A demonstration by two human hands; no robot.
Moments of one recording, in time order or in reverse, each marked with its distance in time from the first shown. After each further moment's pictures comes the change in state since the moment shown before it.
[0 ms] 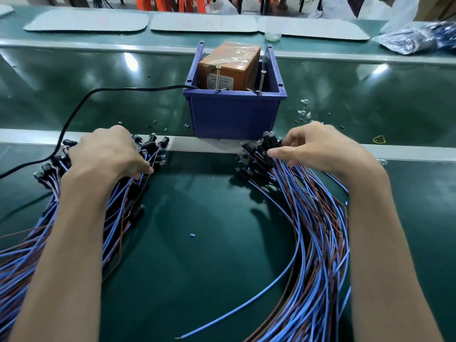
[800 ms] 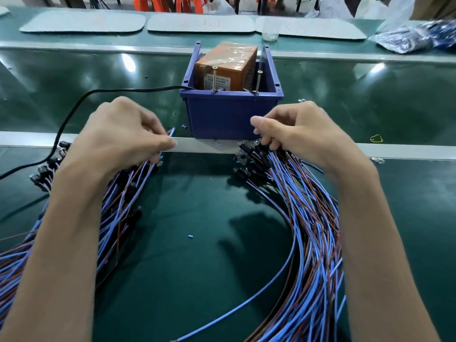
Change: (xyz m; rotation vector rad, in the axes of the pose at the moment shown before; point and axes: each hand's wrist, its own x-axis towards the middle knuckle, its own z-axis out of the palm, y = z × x) left_hand -0.025 0.019 -0.018 -0.414 0.126 0.399; right_hand -0.005 -0.029 0.004 0.370 0.121 -0.199
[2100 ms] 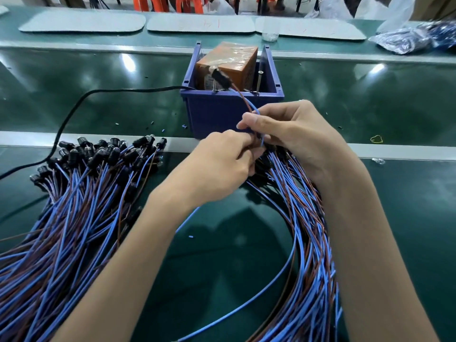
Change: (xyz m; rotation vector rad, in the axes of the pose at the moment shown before) left_hand -0.030 0.071 0.058 -0.122 -0.340 0.357; right_hand -0.007 -0.012 0.011 0.457 -0.072 -0.018
